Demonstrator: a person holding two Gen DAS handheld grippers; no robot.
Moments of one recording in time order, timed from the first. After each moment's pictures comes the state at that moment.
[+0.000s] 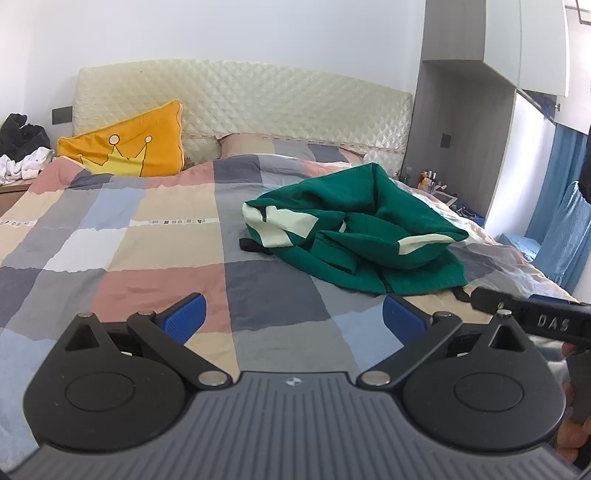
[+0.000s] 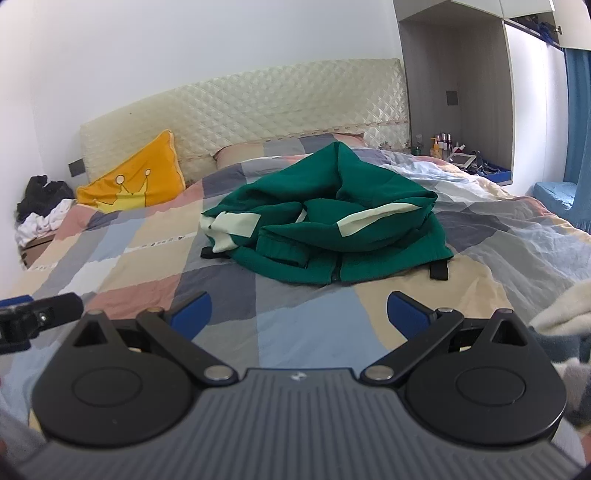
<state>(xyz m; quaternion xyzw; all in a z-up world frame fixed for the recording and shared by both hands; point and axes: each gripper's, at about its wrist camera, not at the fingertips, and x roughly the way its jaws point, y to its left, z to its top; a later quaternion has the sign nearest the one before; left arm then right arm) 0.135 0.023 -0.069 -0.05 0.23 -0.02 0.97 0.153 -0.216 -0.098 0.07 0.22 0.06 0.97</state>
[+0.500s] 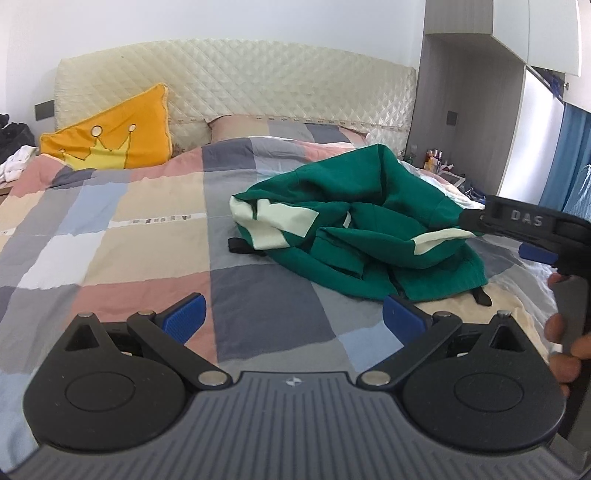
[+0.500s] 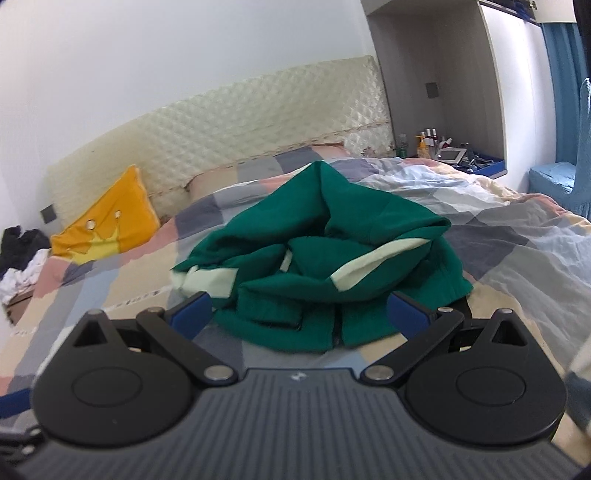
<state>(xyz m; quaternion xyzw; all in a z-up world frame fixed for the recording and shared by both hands) 0.245 0.008 -0.080 -0.03 0.26 -0.03 0.96 0.279 -0.227 -0.093 0.12 0.21 0.01 0.97</state>
